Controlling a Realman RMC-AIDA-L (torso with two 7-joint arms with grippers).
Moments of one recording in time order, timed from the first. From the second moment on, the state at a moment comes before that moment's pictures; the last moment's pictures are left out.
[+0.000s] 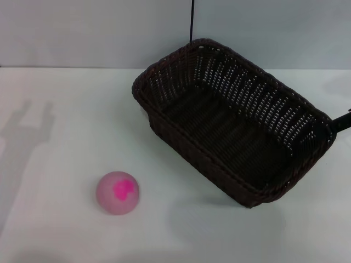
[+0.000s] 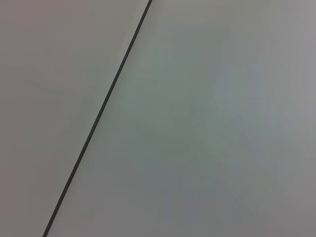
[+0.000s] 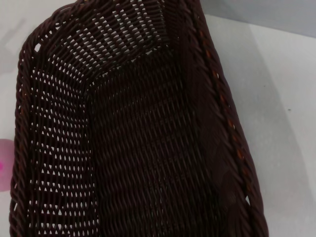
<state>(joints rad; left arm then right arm) -0.27 -2.06 -0.28 -0.06 1.79 1.71 -0.59 0.75 1.91 -0.74 -0.93 -2.58 -1.78 2.31</state>
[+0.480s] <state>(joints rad) -0.28 -2.07 -0.28 -0.06 1.79 1.71 -0.59 0.75 1.93 -0.80 -0.86 -2.58 -1.70 2.30</state>
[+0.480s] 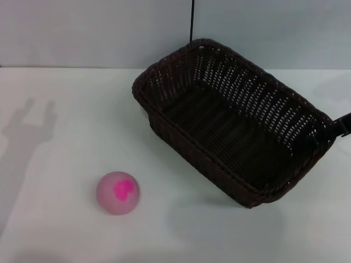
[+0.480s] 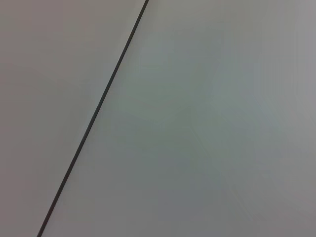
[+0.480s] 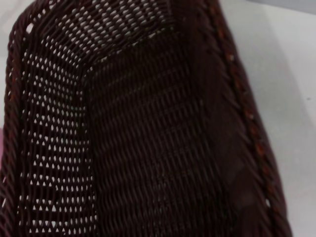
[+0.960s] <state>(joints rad) -0.28 -2.07 -0.28 -0.07 1.79 1.70 -0.59 0.75 1.95 -0.82 -0.86 -2.58 -1.69 2.28</state>
